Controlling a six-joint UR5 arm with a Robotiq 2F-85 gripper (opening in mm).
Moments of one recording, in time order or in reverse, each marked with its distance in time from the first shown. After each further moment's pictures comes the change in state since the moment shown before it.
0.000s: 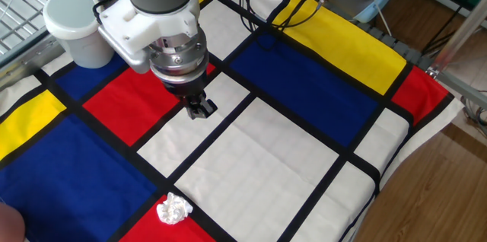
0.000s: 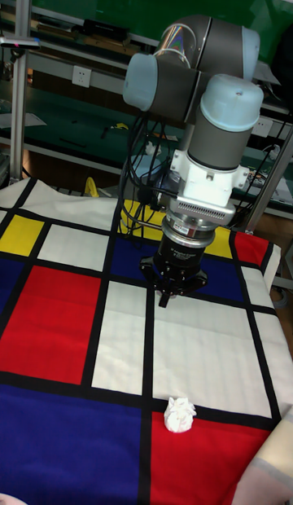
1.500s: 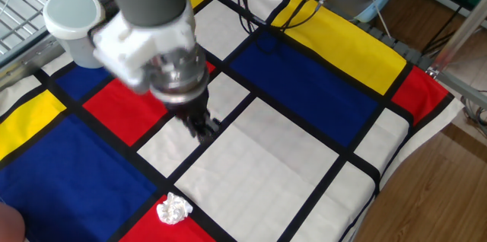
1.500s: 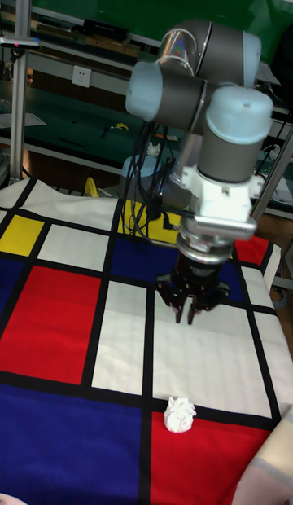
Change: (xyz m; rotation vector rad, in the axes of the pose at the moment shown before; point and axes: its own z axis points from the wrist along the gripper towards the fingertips) arm -0.032 0.050 0.005 -0.081 0.004 -0.092
